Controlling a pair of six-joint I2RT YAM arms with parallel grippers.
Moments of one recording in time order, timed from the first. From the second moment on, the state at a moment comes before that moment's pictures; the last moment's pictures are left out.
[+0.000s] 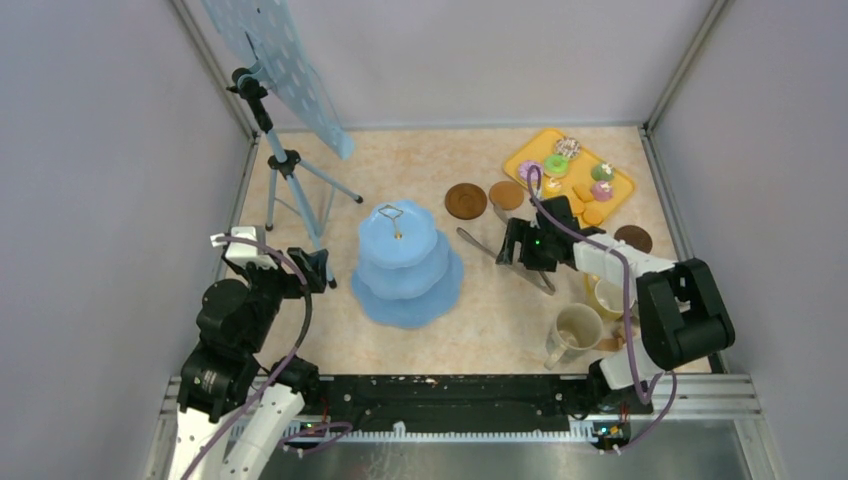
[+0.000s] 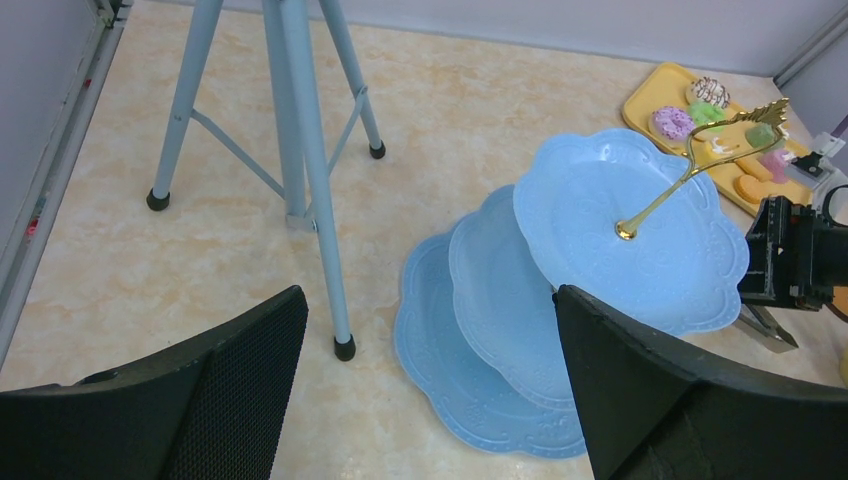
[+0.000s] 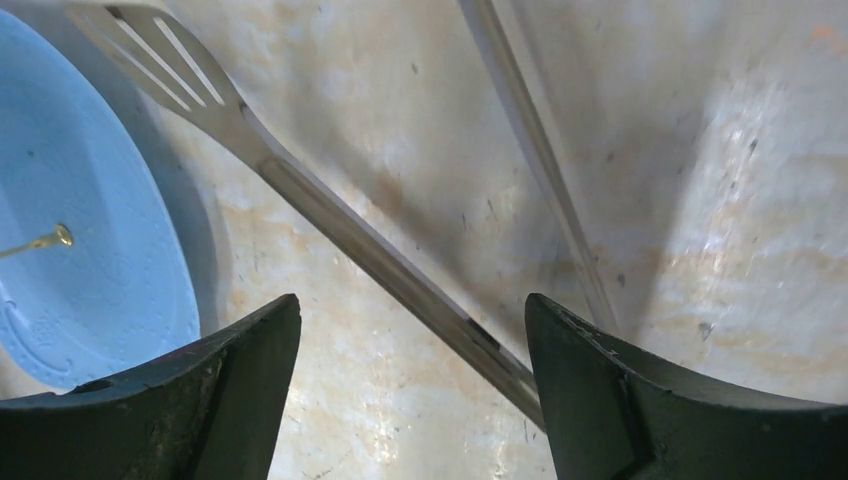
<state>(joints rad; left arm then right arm) -0.29 0.33 0.84 -0.64 -0.13 -0.26 0.33 1.51 0.81 -0.25 -0.19 0.47</state>
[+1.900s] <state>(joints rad) -0.26 0.38 0.83 -0.64 -0.10 -0.26 0.78 1.53 0.67 -0.01 0.43 0.54</state>
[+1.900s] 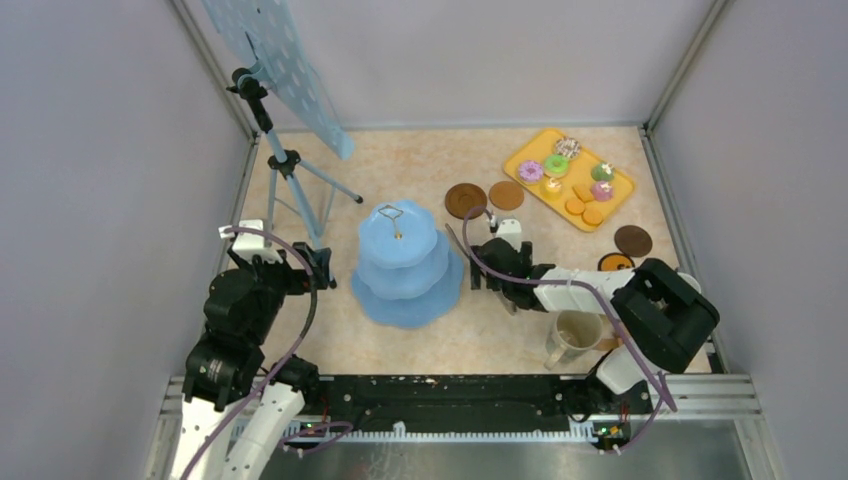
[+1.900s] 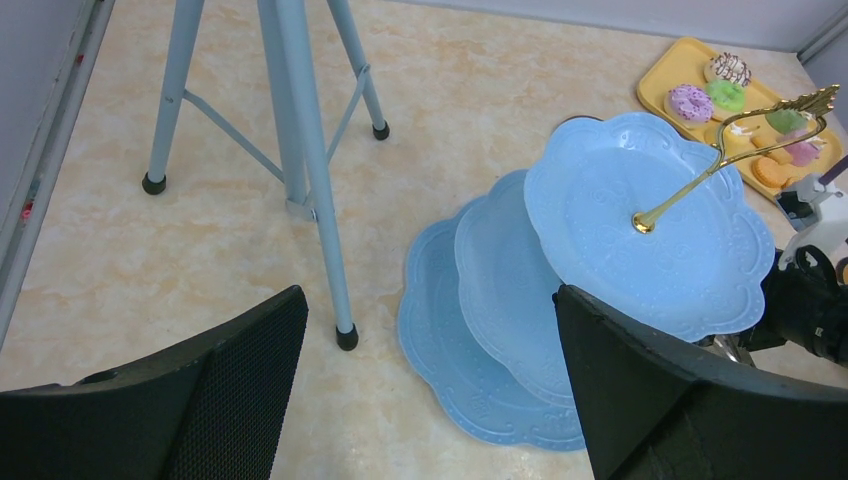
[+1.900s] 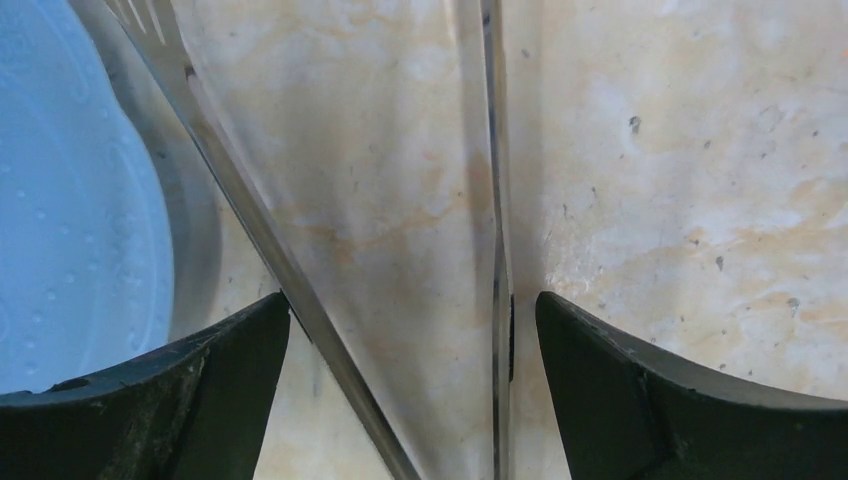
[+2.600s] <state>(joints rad) -0.26 0.38 0.83 -0.64 -0.09 -0.25 0.83 1.61 0.42 0.66 0.56 0.33</state>
